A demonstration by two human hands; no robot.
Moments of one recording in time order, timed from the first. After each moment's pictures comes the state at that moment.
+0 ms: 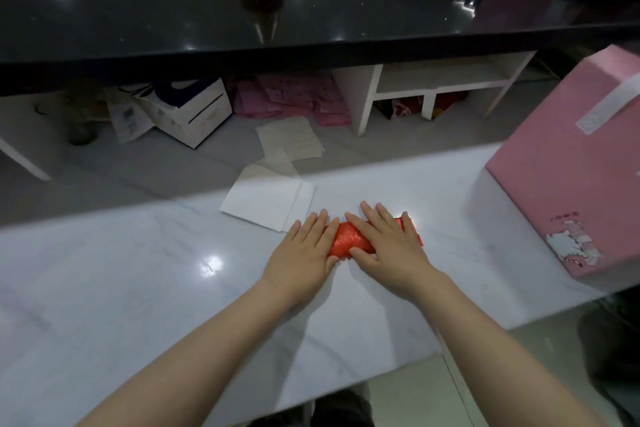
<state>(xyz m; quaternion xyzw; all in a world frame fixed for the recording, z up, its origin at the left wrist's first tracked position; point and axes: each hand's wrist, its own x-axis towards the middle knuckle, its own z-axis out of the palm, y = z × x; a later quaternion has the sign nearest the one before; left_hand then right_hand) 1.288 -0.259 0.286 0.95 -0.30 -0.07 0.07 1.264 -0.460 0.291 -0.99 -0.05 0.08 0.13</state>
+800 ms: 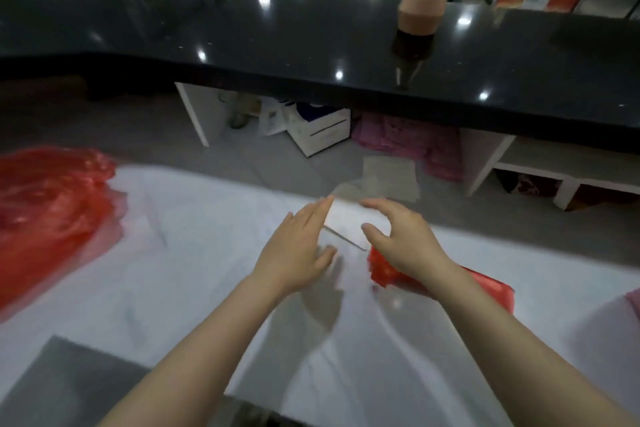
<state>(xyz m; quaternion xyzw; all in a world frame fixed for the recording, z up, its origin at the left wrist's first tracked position) 1.277 -0.189 0.366 0.97 -0.04 0.03 0.23 1.349 -0.377 0.386 -0.92 -0.25 0.05 0.31</state>
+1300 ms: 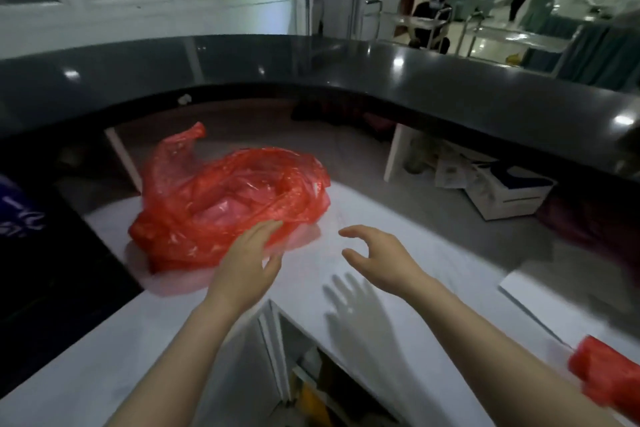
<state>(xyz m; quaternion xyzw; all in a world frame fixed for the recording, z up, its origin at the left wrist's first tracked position) 1.065 0.086 0.378 0.91 0.26 0.21 0.24 1.244 -0.082 0.398 -0.83 -0.48 0.14 0.25</state>
